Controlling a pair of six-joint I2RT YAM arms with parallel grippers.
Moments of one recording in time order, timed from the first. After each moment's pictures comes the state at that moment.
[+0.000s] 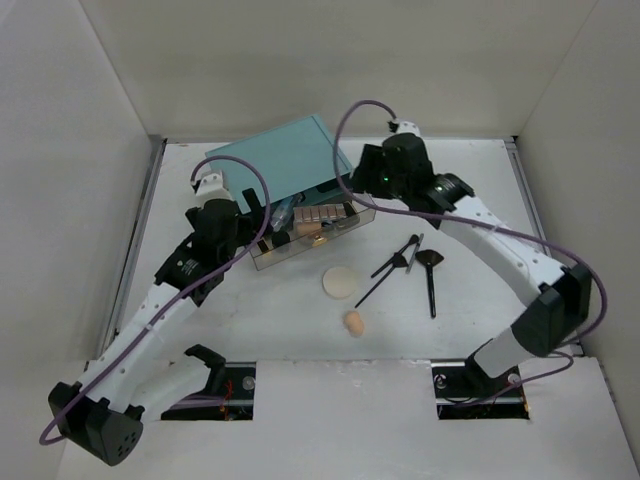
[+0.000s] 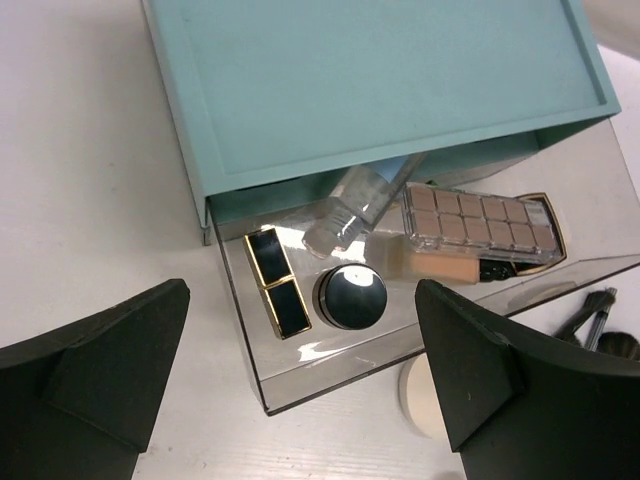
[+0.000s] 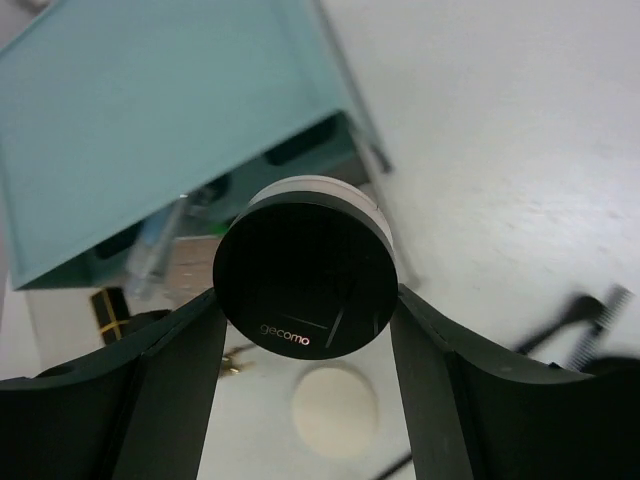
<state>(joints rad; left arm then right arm) -0.48 0.93 0.91 -0.47 -0.42 -0.54 0.58 1.48 1.45 -0.51 0.25 0.58</state>
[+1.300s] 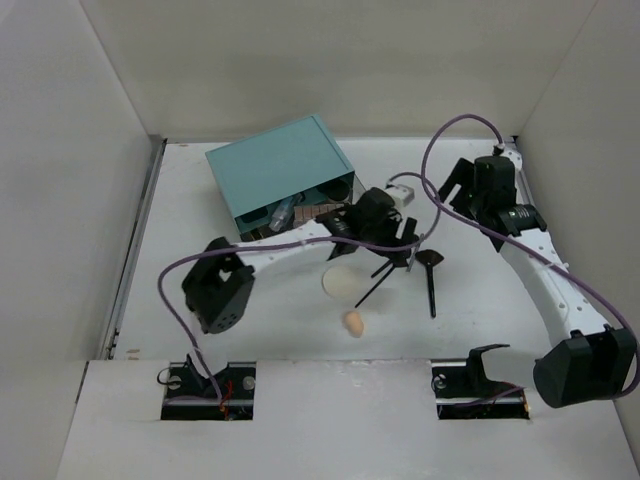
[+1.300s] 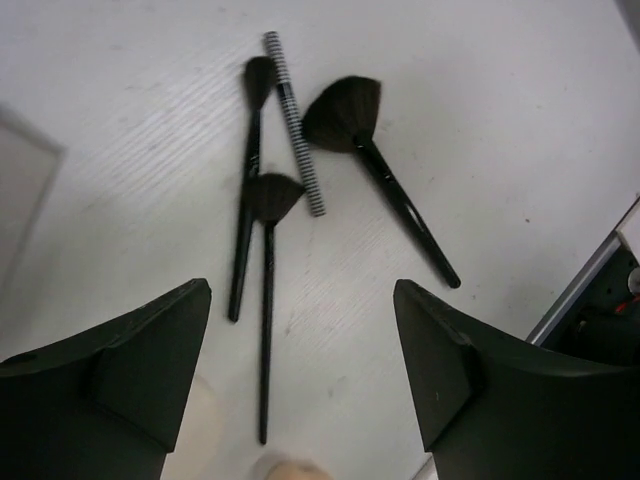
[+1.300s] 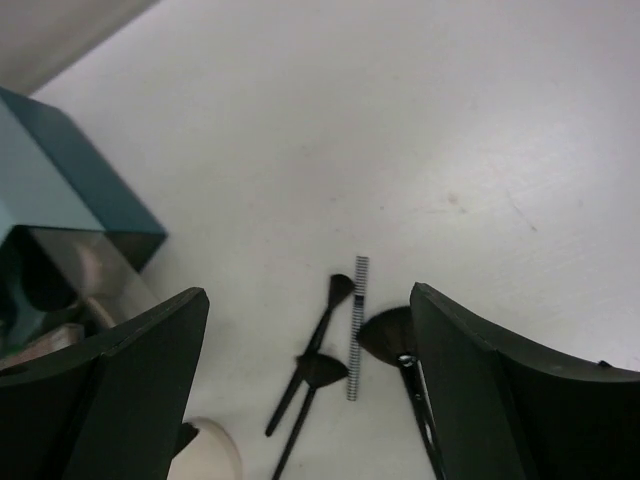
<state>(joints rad) -0.93 1.80 1.41 -0.26 0.08 -0.39 0.18 1.23 1.16 -0.51 0.25 0.58</state>
